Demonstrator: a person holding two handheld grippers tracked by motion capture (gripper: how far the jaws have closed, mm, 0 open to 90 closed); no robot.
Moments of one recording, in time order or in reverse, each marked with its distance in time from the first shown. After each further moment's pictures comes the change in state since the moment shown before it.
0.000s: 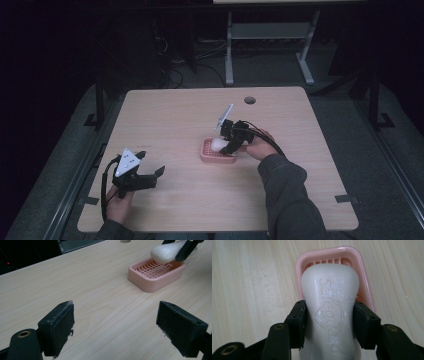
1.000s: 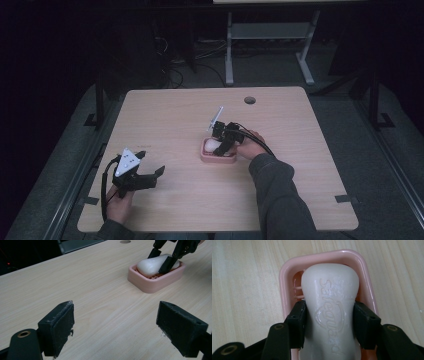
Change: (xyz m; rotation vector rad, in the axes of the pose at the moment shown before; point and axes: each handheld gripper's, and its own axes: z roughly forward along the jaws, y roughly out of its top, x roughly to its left) left arm 0.000 0.001 0.000 -0.001 0.002 0.003; right arm -0.008 0.013 0.035 0.032 0.002 0.009
